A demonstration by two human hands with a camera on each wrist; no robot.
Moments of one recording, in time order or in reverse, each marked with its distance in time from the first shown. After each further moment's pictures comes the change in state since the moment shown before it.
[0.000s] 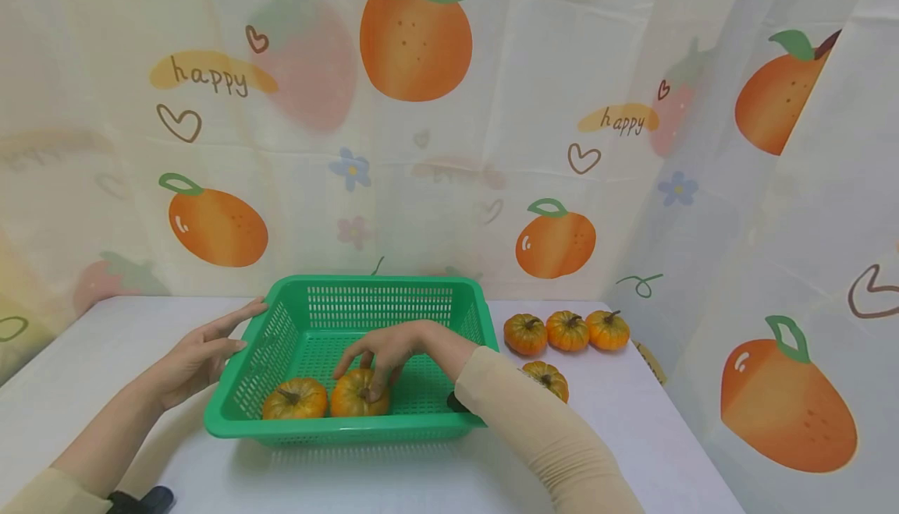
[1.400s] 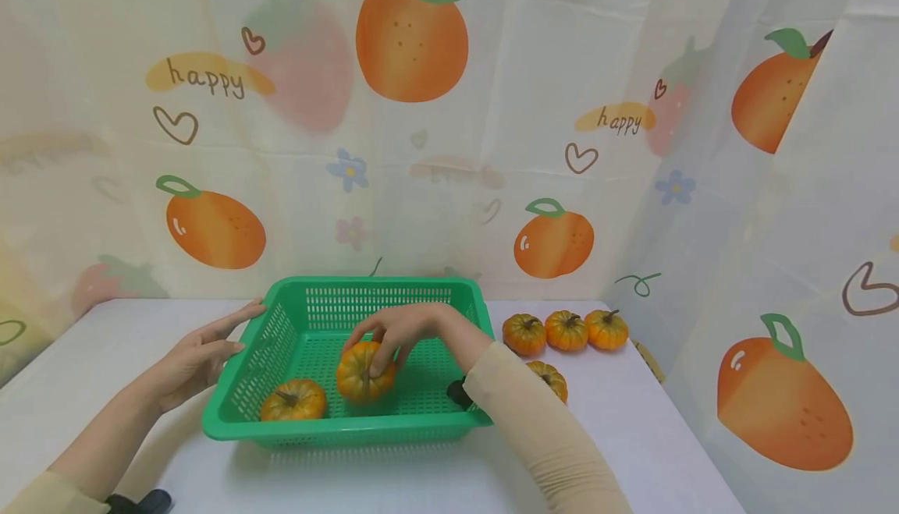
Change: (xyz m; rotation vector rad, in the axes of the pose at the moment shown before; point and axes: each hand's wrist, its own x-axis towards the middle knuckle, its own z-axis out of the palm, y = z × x) left_hand 0.000 0.001 0.001 0.021 0.010 -0.012; right_hand -0.023 -0.002 -0.020 0.204 0.101 0.015
